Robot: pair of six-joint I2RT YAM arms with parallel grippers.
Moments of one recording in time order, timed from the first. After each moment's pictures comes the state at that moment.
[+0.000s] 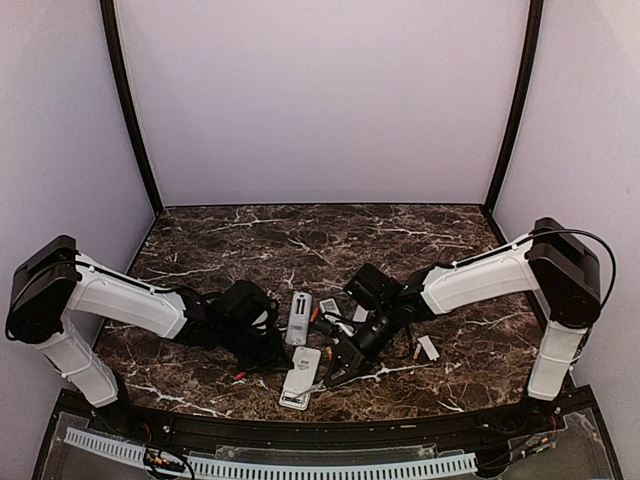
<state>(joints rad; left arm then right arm) -0.97 1.59 0.70 -0.09 0.30 -1.11 0.99 1.83 1.03 -0.32 -0.88 0.49</state>
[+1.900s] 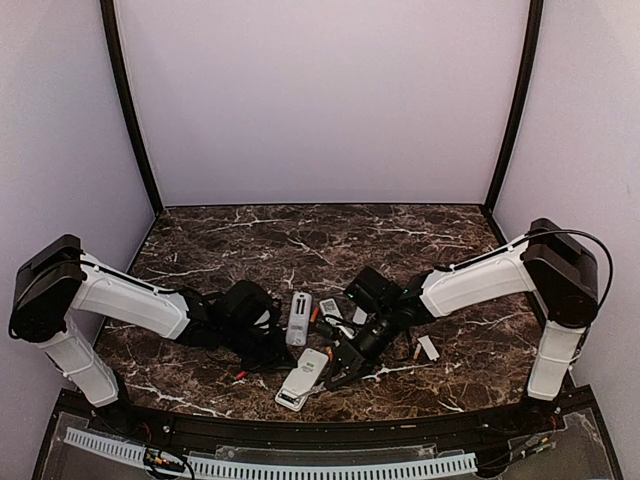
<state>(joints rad) -0.97 1.61 0.71 -0.04 0.31 -1.11 1.00 1.84 1.02 -0.30 -0.88 0.49</state>
